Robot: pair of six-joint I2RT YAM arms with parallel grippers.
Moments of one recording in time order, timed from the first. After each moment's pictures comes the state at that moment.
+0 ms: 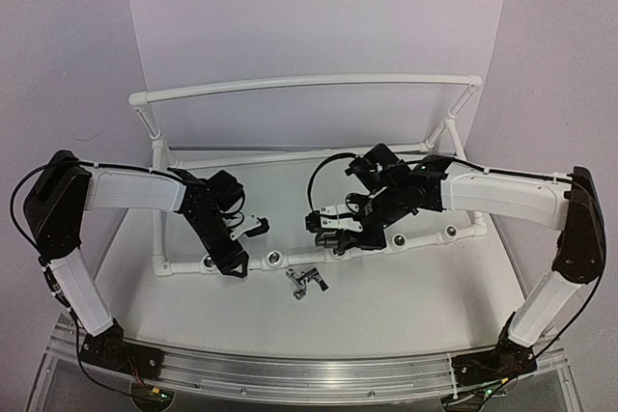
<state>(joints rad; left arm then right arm) -0.69 1.74 1.10 -0.72 0.22 0.24 0.87 1.67 1.32 -0.65 -0.15 -0.88</state>
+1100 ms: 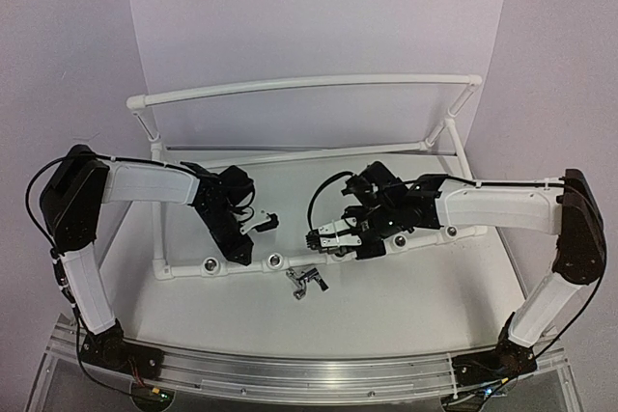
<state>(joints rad) -0.69 1.84 1.21 -0.74 0.24 0.25 0.91 1.67 1.20 -0.50 0.01 -1.00</state>
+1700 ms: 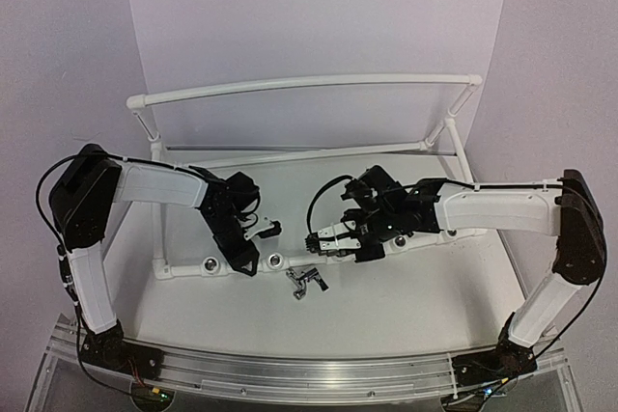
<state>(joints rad) -0.71 1.90 1.23 -0.75 0.26 0.23 0.91 1.67 1.18 -0.47 0.02 -1.00</state>
